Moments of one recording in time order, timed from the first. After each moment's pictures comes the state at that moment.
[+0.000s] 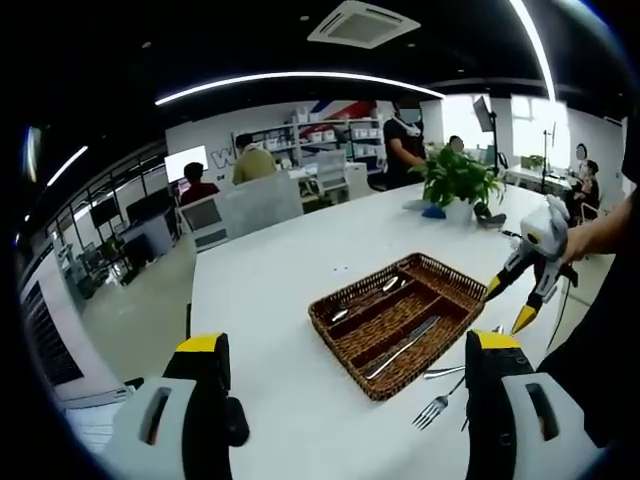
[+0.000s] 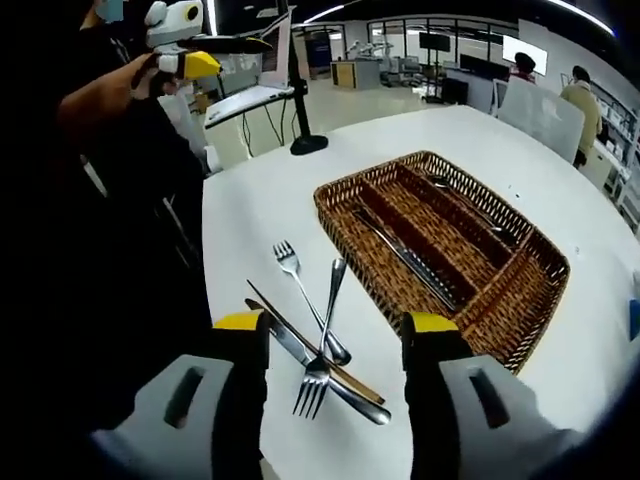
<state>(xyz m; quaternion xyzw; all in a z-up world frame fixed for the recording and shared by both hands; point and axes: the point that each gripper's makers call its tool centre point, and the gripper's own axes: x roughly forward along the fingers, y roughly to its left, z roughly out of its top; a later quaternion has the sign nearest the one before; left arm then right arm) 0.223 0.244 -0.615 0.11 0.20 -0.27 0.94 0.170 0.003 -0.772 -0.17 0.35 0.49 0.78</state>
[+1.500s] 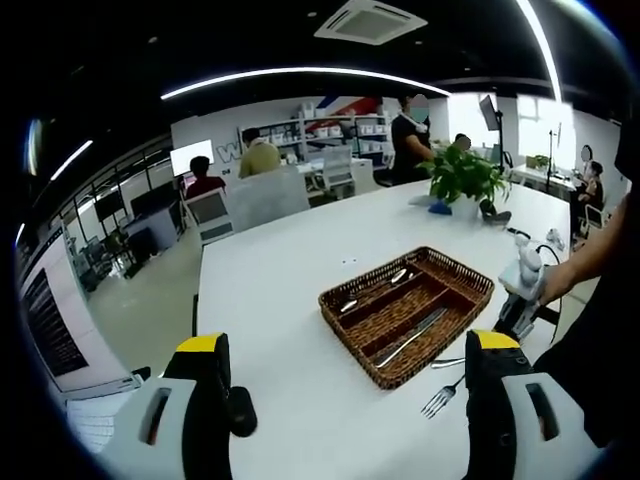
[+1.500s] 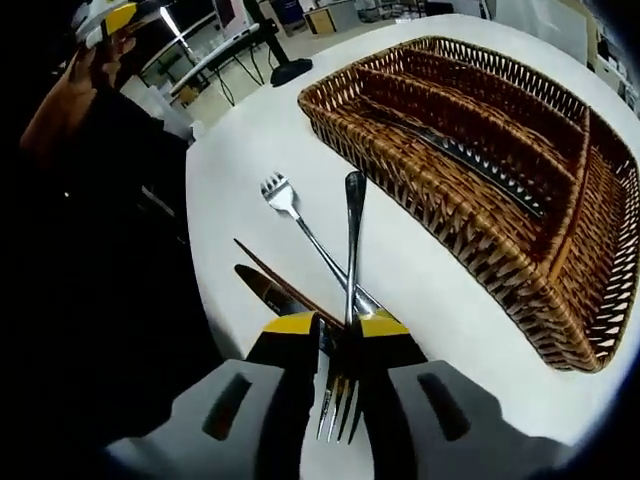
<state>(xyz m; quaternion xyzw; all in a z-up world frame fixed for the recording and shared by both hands) 0.223 0.269 -0.621 0.10 0.21 -0.25 0.94 0.146 0.016 -0.869 -0.11 0.50 0.46 0.72</state>
